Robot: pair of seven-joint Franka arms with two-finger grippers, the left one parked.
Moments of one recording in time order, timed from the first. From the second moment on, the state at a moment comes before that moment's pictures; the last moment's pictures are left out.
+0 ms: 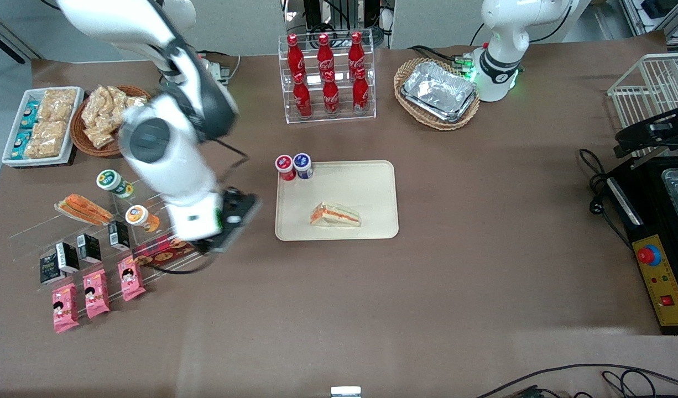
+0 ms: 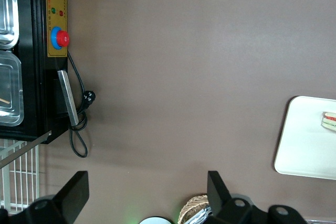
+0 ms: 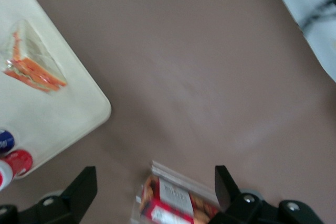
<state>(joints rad) 0.30 0.26 0.10 -1.64 -0.07 2.00 -0.51</state>
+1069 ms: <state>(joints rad) -0.11 0.02 0.00 -1.62 0.08 1.72 -0.16</state>
